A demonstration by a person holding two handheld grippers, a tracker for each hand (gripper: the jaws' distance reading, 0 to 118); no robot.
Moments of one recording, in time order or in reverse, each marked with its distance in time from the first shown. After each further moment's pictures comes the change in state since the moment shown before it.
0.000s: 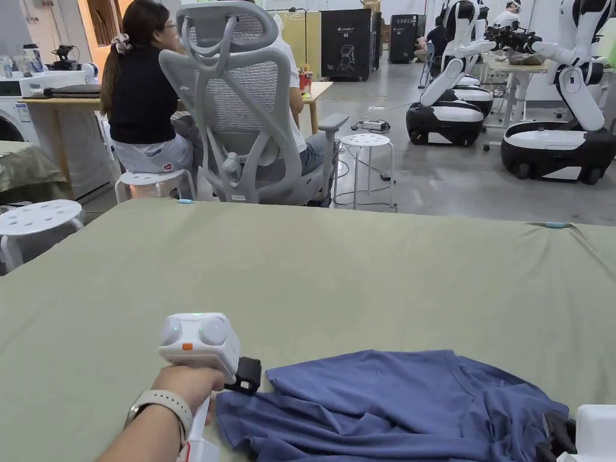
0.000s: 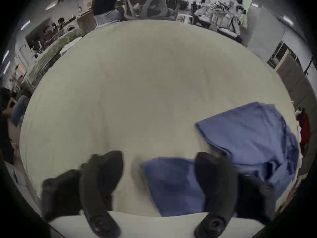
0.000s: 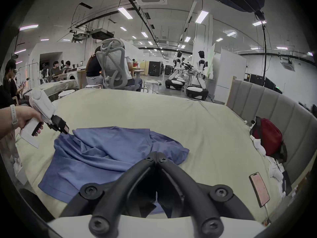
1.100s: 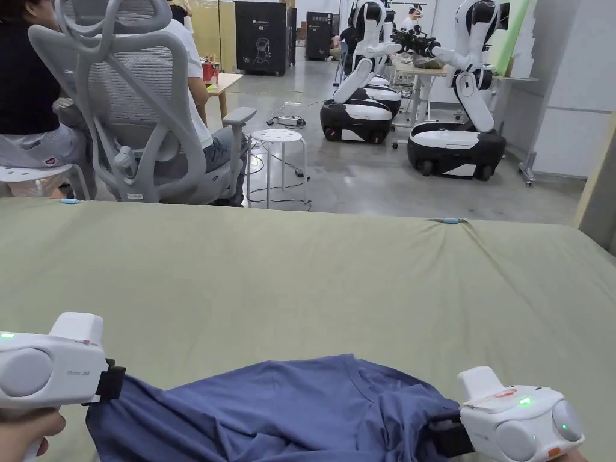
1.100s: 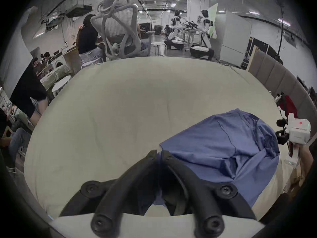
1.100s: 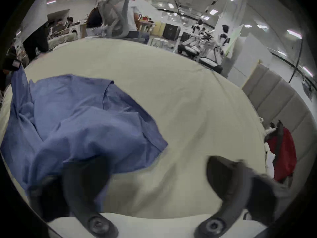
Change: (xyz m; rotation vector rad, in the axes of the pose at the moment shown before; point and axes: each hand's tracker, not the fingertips) left arm 0.022 -0.026 0.112 0.286 -0.121 -0.170; right arm 0.105 -0.018 -0.200 -0.386 0.049 0.231
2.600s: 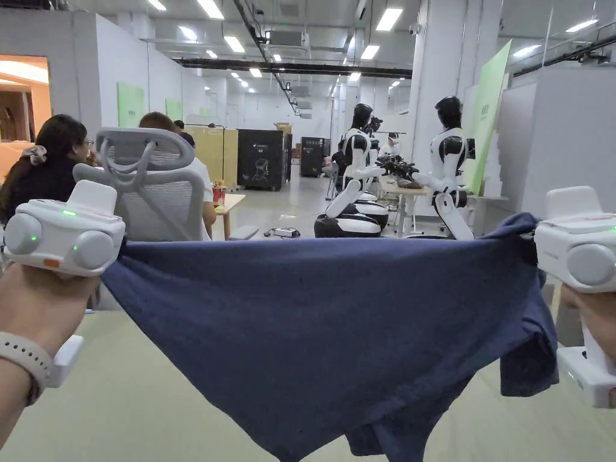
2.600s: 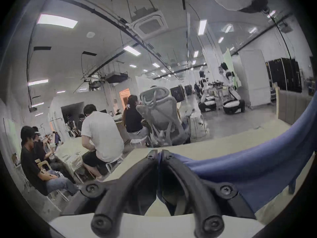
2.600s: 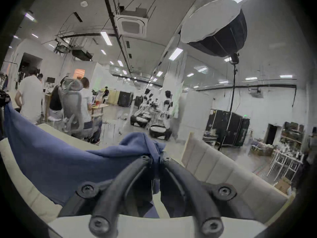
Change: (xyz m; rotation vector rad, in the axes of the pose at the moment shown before) left arm -0.002 0.188 0.201 0.629 0.426 -0.088; right arm 0.096 0.185 0.350 0.664 -0.437 -0.231
